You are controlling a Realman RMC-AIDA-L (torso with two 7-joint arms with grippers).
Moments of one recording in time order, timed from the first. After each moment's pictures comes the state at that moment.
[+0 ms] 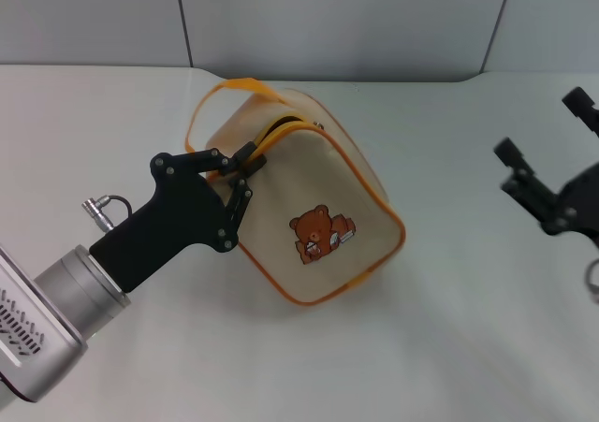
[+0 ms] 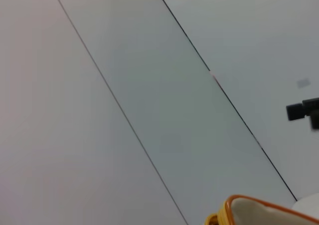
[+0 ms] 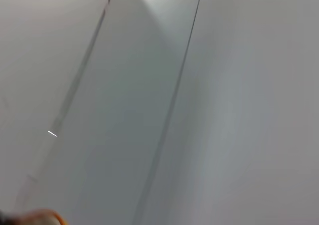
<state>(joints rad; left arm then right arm) -0.52 -2.08 0.04 -0.05 2.04 1.59 0.13 0.38 2.09 0.08 -0.01 -1.93 -1.76 0.04</state>
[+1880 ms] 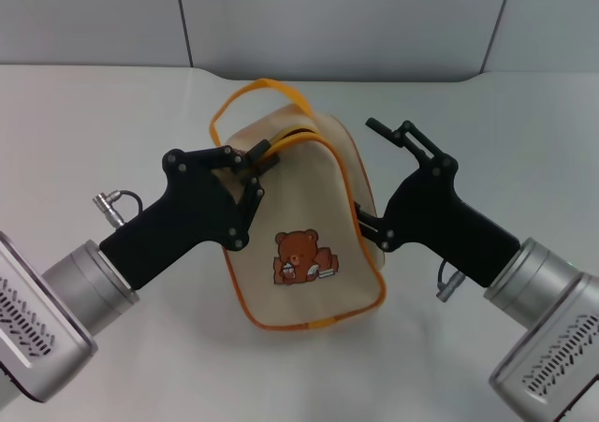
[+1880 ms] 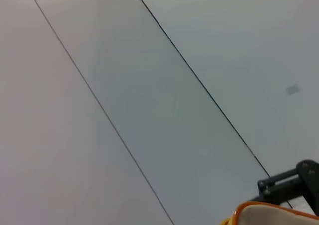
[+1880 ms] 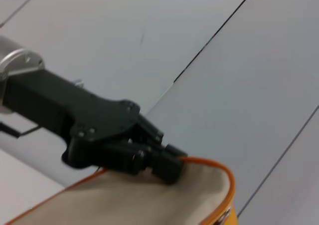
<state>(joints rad) -0.54 -2.08 0.05 -0.06 2.04 1.59 0.16 0.56 2.09 0.10 0.19 -2.16 -1.42 -0.42</state>
